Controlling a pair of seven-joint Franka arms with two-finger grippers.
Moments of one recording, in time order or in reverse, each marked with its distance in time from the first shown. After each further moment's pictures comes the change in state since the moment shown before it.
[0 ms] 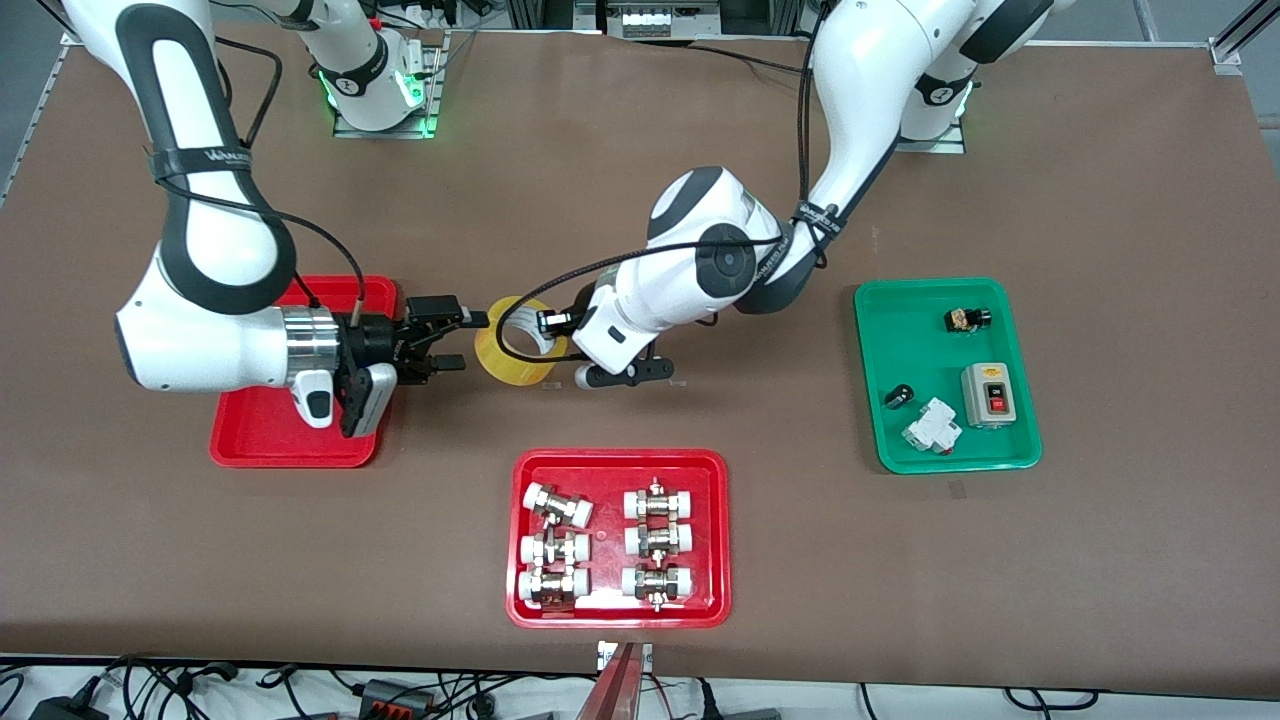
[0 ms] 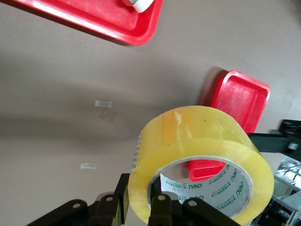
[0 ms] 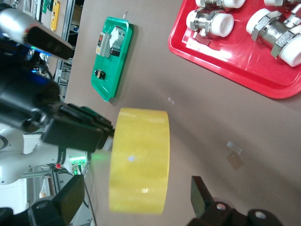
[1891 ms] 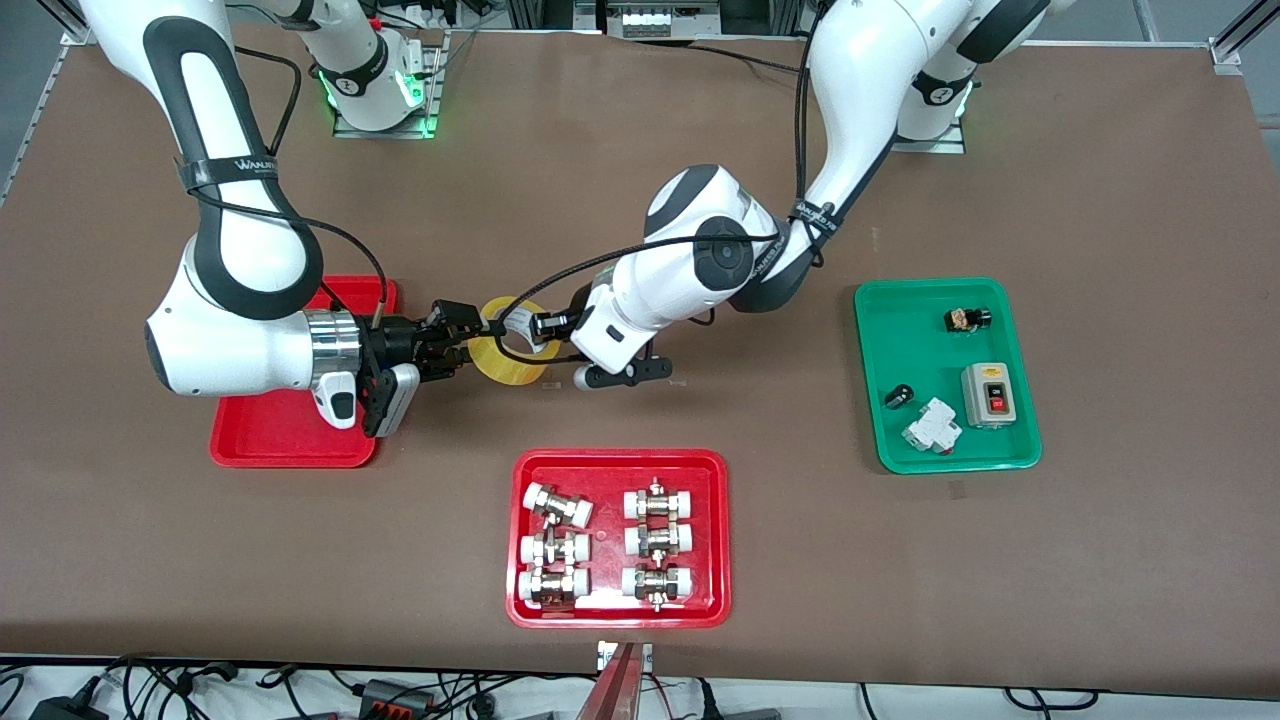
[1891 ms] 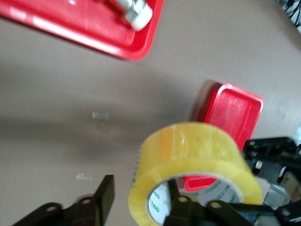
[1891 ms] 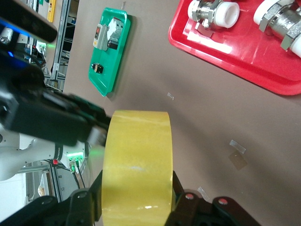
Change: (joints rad) left arm 0.010 0.000 0.010 0.015 0.026 0.018 -0.014; right arm 0.022 0.018 -0.009 0.003 -0.002 -0.004 -0.001
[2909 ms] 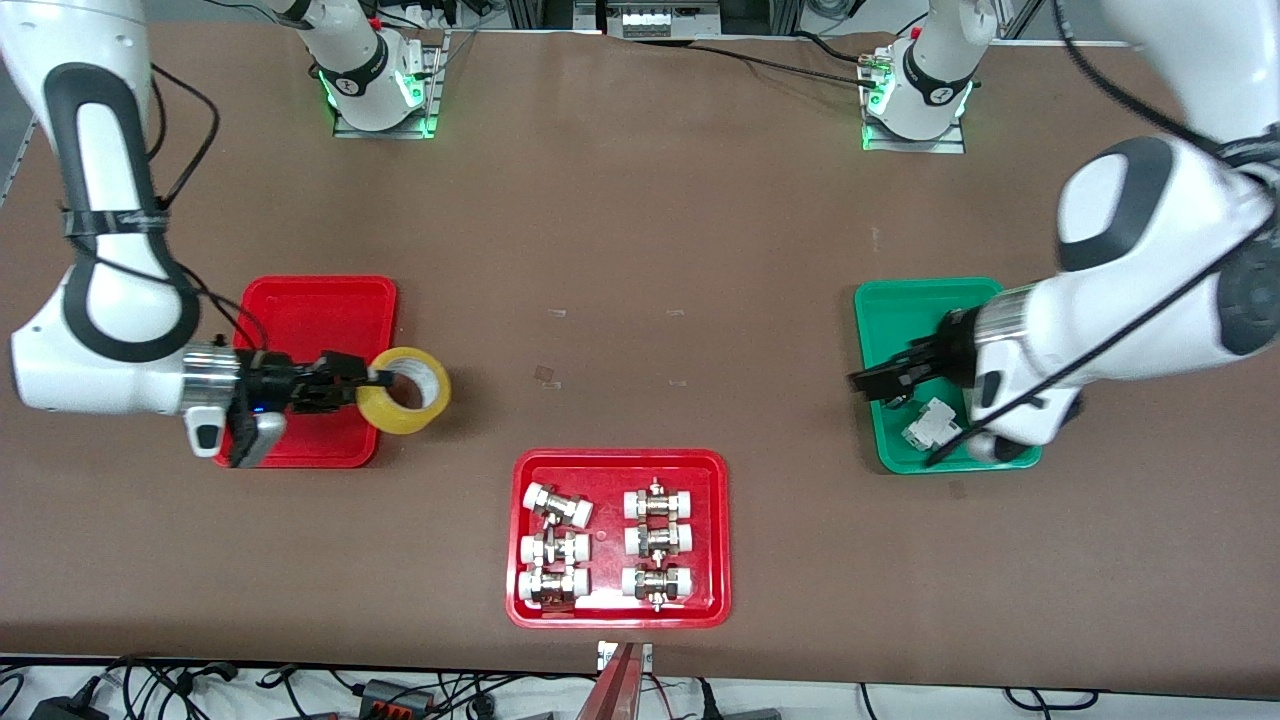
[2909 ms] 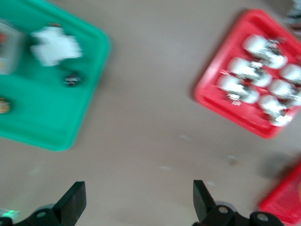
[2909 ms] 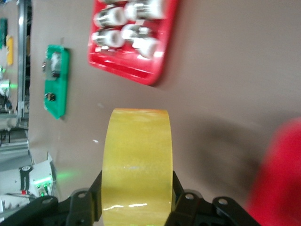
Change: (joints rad) left arm 0.556 -0.317 0.013 0.013 0.234 -0.819 0.004; right arm -0.277 0.057 -0.028 -0.008 -0.122 0.008 0.001
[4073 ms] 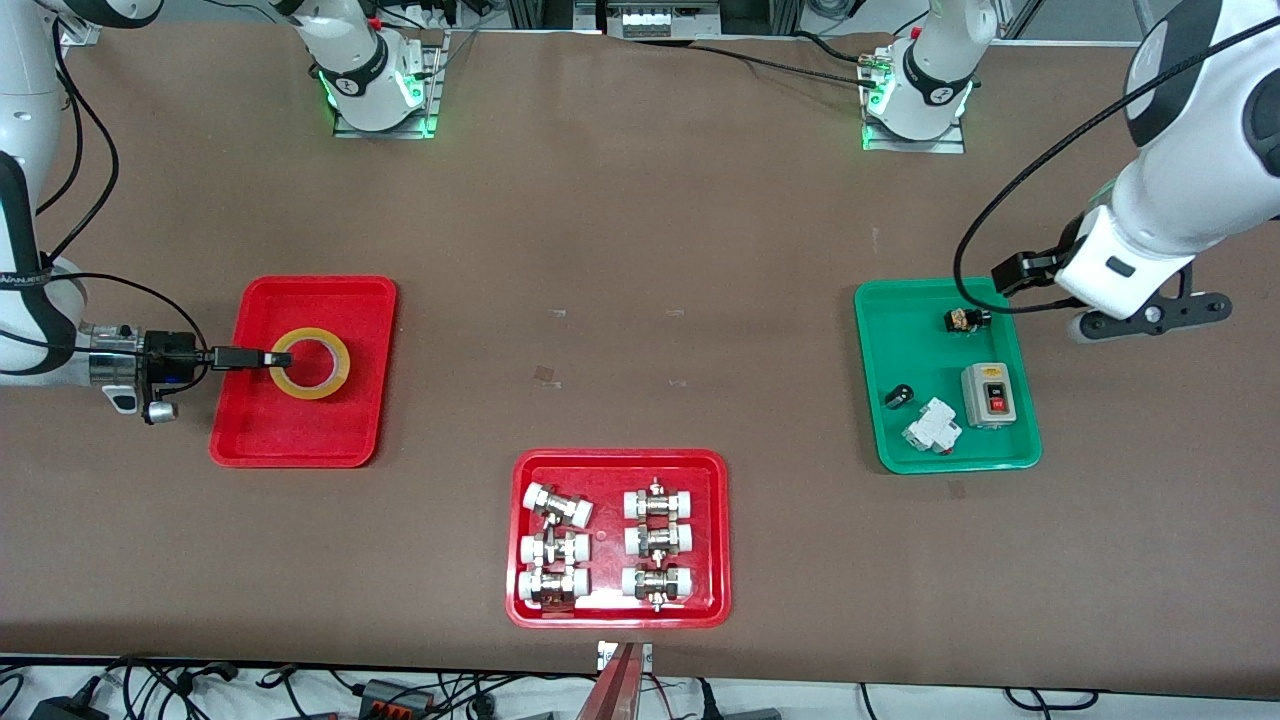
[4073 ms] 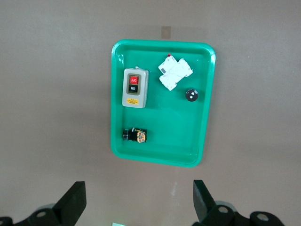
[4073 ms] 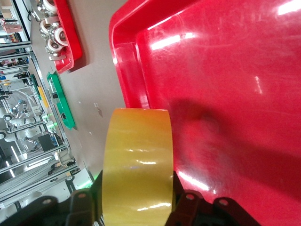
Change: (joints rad) left arm 0.122 -0.389 -0.040 -0.487 0.334 0.097 0.448; right arm -0.307 0.167 0.004 -0.033 -0.011 -0.168 0.046
